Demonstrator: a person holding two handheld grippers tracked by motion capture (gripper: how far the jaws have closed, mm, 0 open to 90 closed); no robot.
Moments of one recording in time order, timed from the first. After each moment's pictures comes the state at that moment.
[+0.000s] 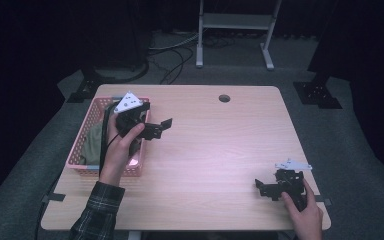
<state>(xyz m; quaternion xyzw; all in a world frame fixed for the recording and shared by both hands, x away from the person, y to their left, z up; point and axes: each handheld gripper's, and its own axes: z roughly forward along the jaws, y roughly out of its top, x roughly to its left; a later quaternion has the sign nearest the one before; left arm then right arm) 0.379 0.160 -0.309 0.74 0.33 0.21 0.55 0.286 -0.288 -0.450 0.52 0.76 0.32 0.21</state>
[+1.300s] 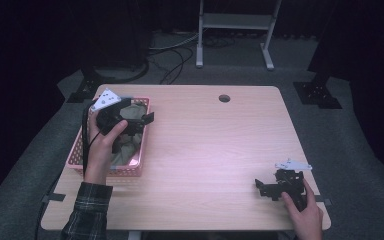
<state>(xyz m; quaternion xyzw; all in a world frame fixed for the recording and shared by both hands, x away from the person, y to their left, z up) 0.377 0.202 -0.301 0.71 0.36 0.24 0.56 0.286 -0.288 -0.450 0.52 0.76 0.32 0.21</state>
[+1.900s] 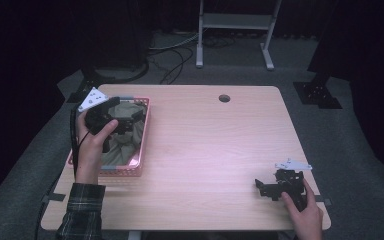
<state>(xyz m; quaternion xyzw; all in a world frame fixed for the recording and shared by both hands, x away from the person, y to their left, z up) 0.375 0.227 -0.299 0.70 0.38 0.26 0.55 0.286 -0.288 -0.450 0.52 0.76 0.32 0.21</state>
